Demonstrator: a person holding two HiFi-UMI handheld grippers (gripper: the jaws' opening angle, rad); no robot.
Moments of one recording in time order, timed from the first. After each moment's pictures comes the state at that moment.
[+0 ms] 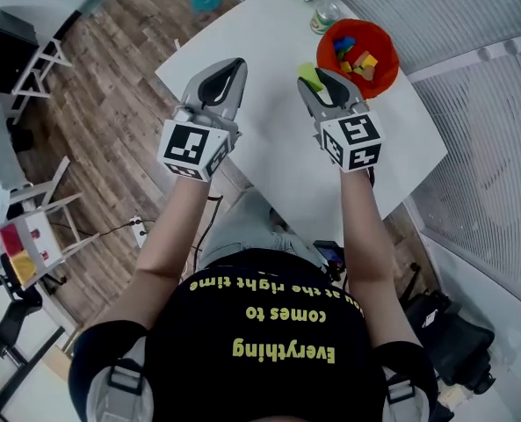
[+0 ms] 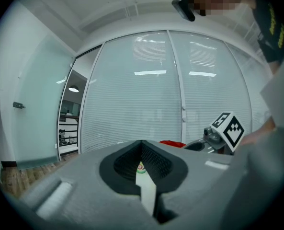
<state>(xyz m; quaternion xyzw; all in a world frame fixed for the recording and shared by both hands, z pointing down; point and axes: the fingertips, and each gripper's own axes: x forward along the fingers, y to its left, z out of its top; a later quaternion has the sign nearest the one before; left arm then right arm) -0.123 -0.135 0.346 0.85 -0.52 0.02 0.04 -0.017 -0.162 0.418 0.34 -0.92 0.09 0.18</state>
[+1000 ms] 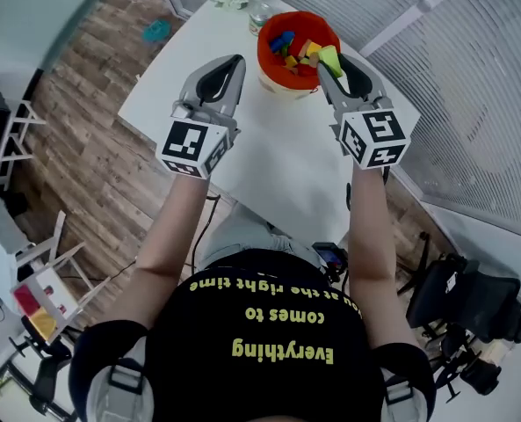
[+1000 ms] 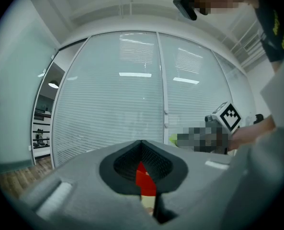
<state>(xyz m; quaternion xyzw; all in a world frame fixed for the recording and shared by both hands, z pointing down) -0.023 -0.167 0.321 0.91 -0.42 0.00 0.03 0.120 -0.180 0.338 0.49 -0.86 0.05 0.13</state>
